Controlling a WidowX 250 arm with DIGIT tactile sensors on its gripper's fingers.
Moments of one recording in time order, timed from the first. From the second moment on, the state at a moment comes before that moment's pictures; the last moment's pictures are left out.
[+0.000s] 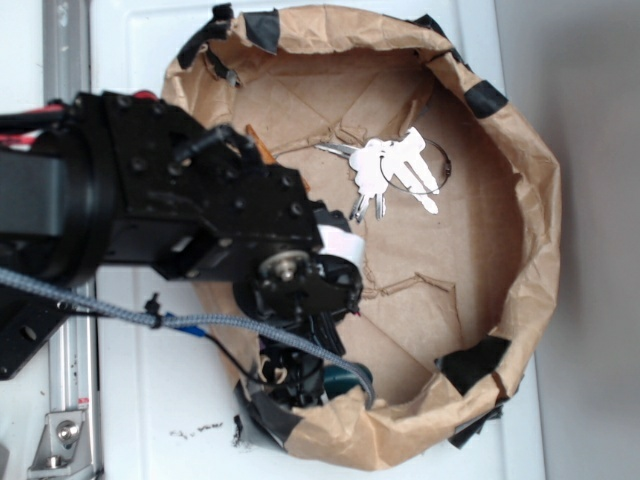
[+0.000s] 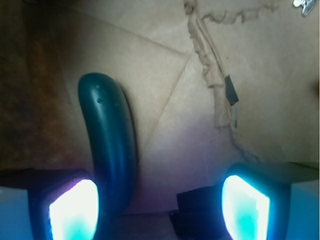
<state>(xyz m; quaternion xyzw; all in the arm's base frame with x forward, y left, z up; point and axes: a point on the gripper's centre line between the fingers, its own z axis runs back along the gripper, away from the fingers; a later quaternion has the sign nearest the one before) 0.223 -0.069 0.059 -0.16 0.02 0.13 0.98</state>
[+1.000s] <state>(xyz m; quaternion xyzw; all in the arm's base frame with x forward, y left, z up) 0.240 -0.112 0.037 -0.20 -0.04 0.07 0.98</state>
